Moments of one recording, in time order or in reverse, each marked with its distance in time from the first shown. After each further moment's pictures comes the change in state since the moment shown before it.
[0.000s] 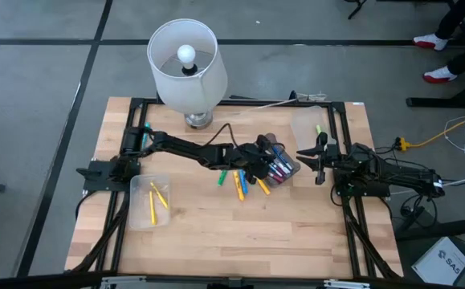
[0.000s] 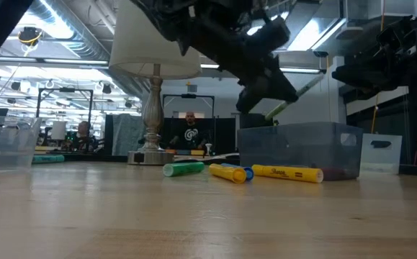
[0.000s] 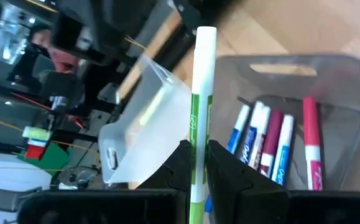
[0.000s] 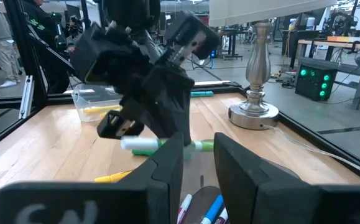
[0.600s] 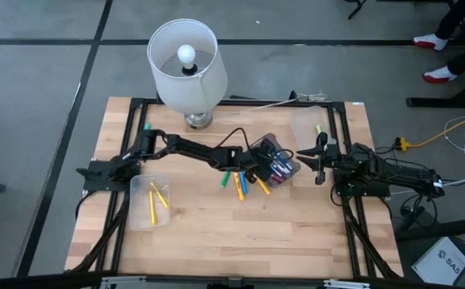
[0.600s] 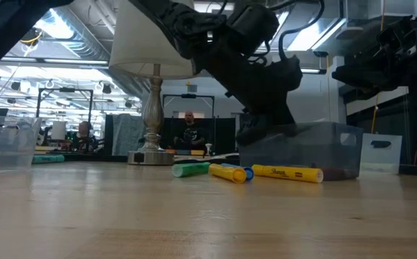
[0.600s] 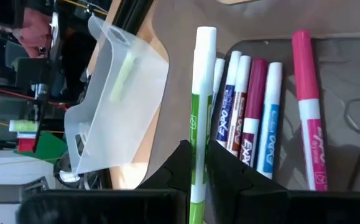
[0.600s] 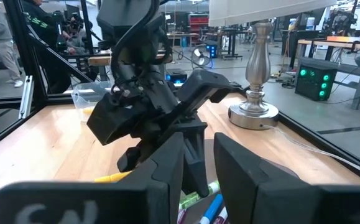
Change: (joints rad) left arm 0.013 0.147 0.111 -0.117 -0.056 0.084; right arm 0.000 0.000 0.000 0.000 0.000 0.000
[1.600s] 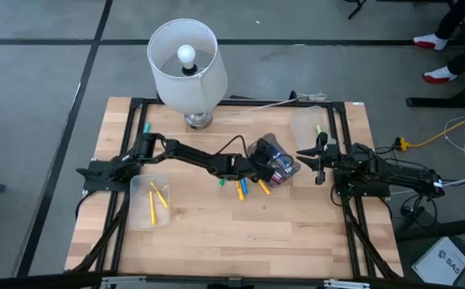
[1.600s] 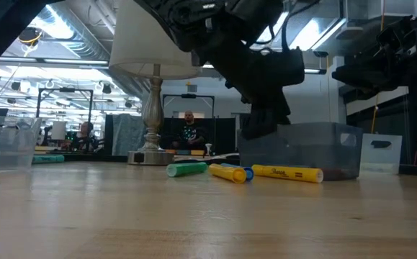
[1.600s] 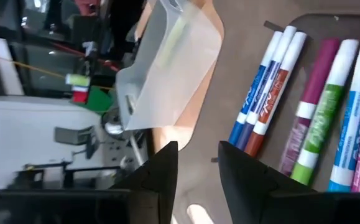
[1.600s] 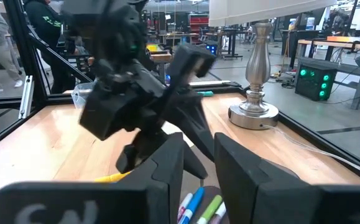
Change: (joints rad) left arm -0.066 -0.010 -0.002 0.054 -0.316 -0.038; right arm 0.000 0.000 0.000 0.000 0.000 0.000
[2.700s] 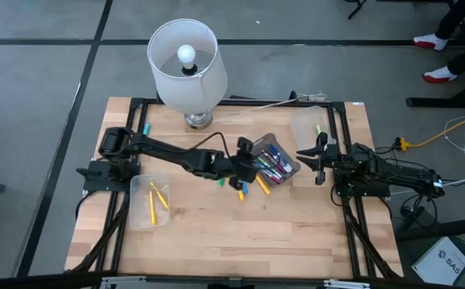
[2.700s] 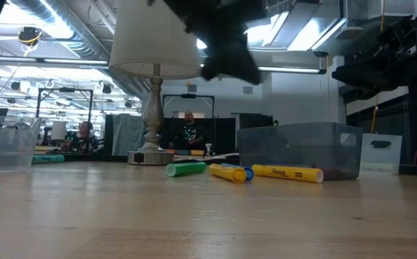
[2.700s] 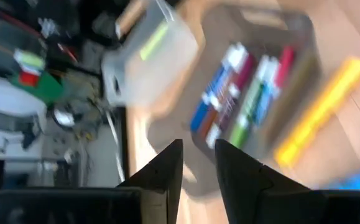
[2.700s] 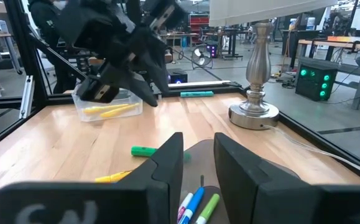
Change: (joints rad) left arm -0.066 -0.328 -0.139 -0.327 0.093 -0.317; right arm 0.000 0.000 0.000 0.000 0.000 0.000
